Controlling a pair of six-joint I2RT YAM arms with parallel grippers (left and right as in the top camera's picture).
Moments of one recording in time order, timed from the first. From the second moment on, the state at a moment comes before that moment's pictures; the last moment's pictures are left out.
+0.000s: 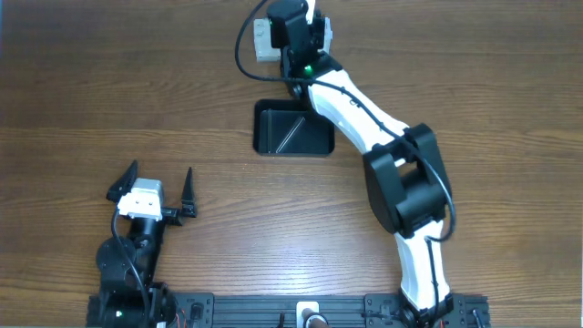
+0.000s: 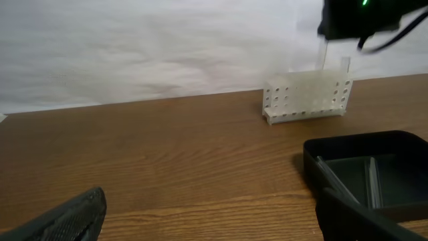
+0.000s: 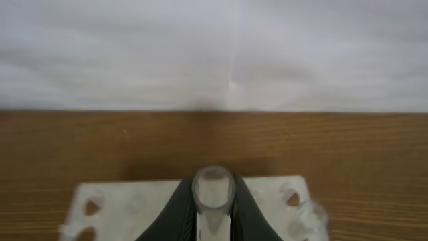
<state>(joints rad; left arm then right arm) 0.00 0.01 0.01 -0.07 0.10 0.06 0.50 2.18 1.75 0.01 0.49 0.20</state>
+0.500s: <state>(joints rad) 0.00 0.01 0.01 -0.07 0.10 0.06 0.50 1.87 1.76 -0.40 0.39 0.21</state>
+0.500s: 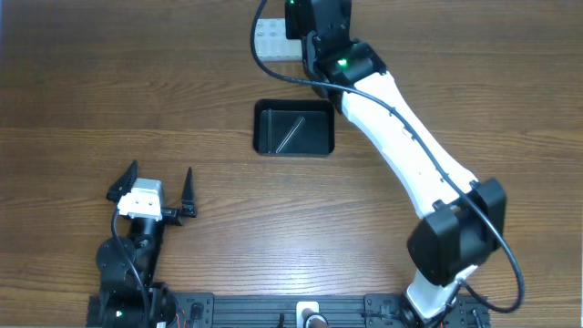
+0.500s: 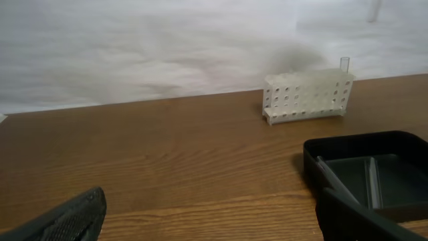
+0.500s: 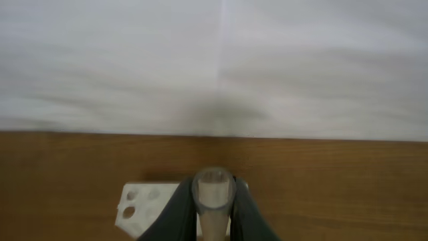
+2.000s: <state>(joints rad) 0.00 0.01 0.01 -0.07 0.10 0.06 0.52 2.17 1.76 -0.83 -0.01 0.39</state>
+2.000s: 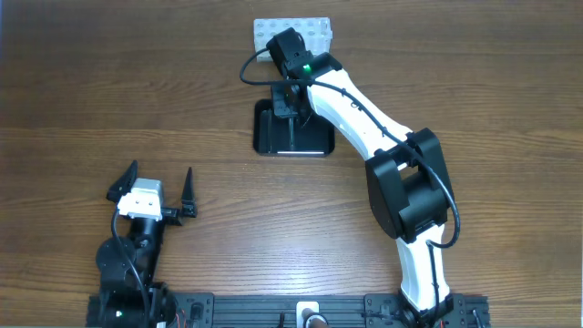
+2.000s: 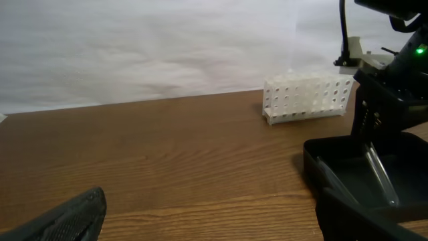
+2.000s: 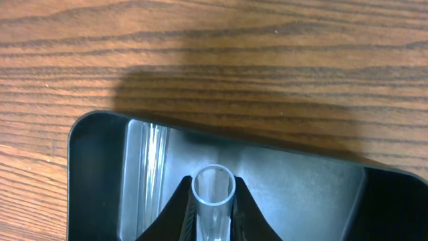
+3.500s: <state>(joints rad) 0.00 0.01 0.01 -0.07 0.10 0.06 0.39 2.12 1.77 -0.24 0.24 0.10</state>
